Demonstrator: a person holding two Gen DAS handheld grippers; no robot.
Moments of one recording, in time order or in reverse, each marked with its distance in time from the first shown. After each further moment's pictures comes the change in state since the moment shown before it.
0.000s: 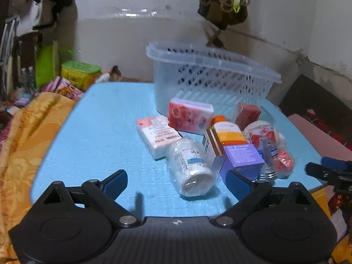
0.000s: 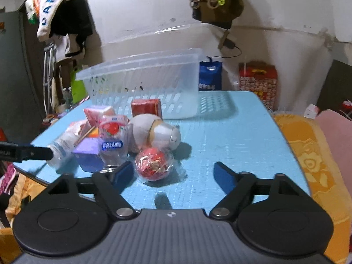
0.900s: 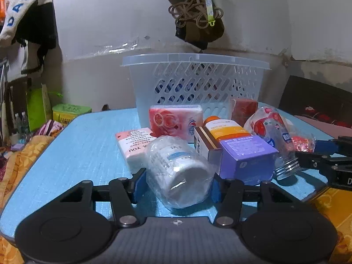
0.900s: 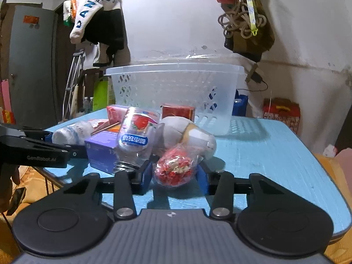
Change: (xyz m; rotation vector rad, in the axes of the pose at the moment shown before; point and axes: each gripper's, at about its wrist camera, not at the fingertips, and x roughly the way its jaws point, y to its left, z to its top) left arm 0.037 -0.019 -0.039 0.172 -0.237 0.027; right arm 0.017 0.021 -0.031 -0.160 -0.204 0.082
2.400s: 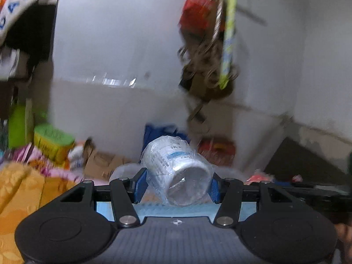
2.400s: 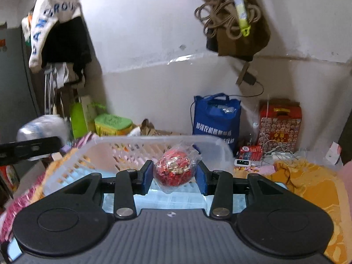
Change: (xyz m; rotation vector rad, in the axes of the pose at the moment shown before) left arm 0.073 0.045 0.212 -0.209 -0.064 -0.103; right arm 0.135 -0.069 0.183 0.137 0.135 -0.030
